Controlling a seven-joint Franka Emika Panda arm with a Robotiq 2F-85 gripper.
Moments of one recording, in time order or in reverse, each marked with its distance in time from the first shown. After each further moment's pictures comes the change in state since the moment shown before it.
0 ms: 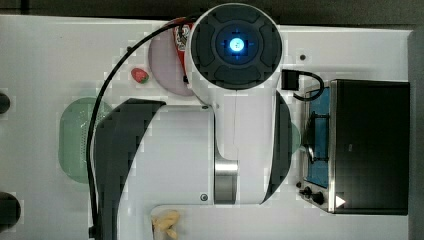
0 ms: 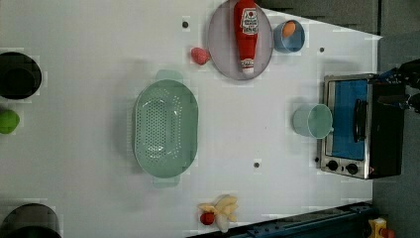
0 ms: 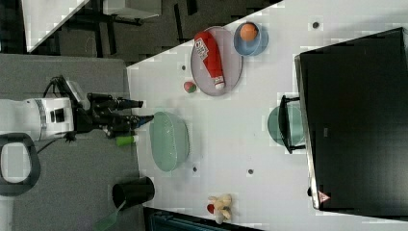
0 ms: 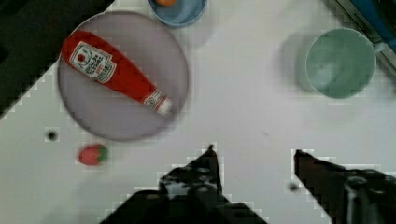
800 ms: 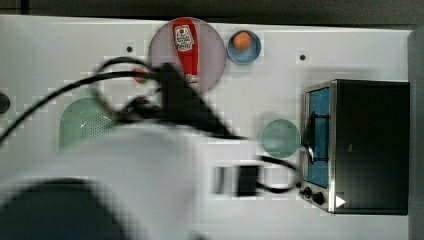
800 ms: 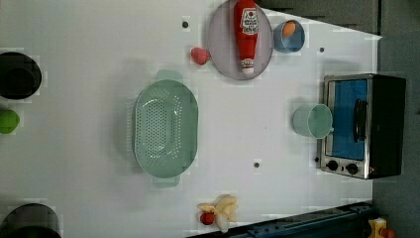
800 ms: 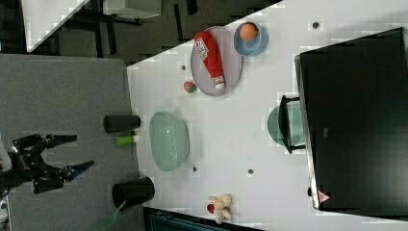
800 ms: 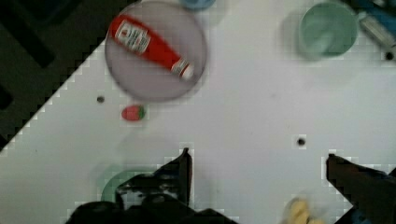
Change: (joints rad) arm -0.030 -0.255 0.184 0.021 0.049 -0.146 0.162
